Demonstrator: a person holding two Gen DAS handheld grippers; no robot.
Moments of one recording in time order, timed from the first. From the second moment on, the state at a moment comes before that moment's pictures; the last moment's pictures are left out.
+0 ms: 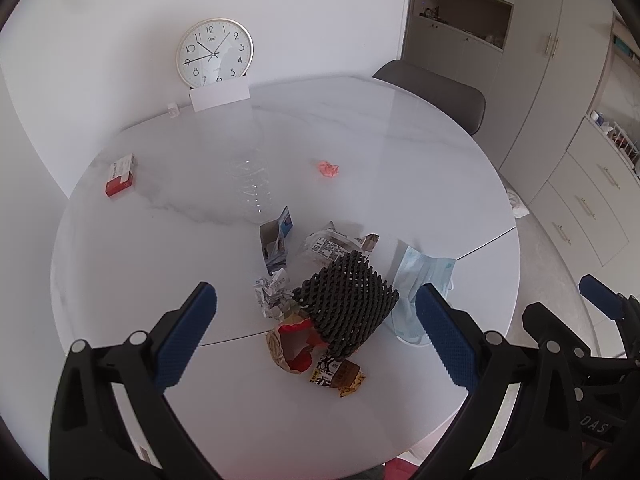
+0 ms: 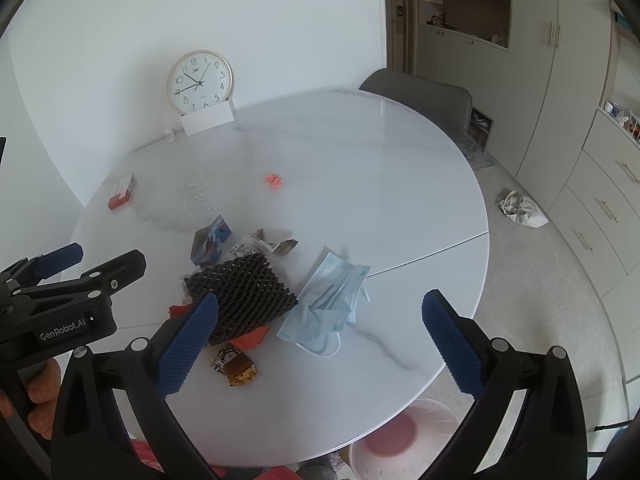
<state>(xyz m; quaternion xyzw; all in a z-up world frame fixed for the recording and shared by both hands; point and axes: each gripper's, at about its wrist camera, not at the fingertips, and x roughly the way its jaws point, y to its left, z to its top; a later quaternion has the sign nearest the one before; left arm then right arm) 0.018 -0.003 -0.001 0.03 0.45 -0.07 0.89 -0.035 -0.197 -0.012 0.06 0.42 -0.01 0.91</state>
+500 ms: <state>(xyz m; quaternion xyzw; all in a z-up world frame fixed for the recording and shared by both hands) 0.021 -0.001 -0.003 0.03 0.45 -0.07 0.89 -0.031 -0.194 -0.013 0.06 0.42 -0.01 0.91</state>
